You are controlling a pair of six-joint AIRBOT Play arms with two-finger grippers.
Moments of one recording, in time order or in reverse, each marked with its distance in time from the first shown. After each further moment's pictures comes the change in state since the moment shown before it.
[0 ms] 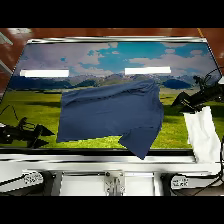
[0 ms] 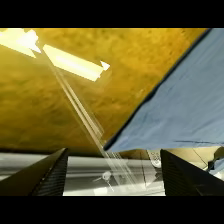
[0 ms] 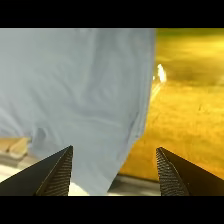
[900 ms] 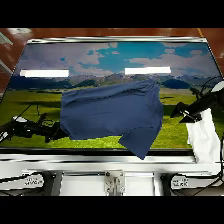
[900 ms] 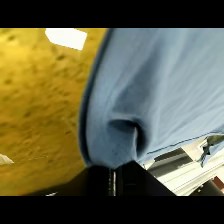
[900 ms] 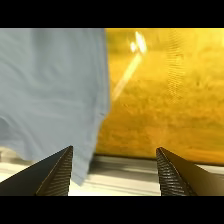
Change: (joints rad) left arm -0.272 -0.091 -0.016 -0.135 0.152 0.028; right arm -0.001 0.002 -0.141 -0.114 0.024 0.047
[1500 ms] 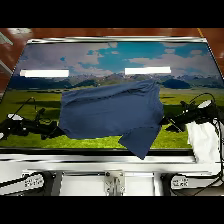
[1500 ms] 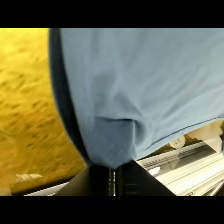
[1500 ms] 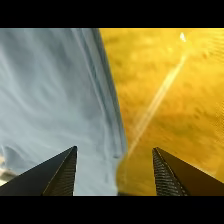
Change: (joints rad) left arm 0.002 0.082 0.035 -0.003 -0.082 0.114; right arm 0.001 0.000 -0.306 0.208 -0.294 -0.053
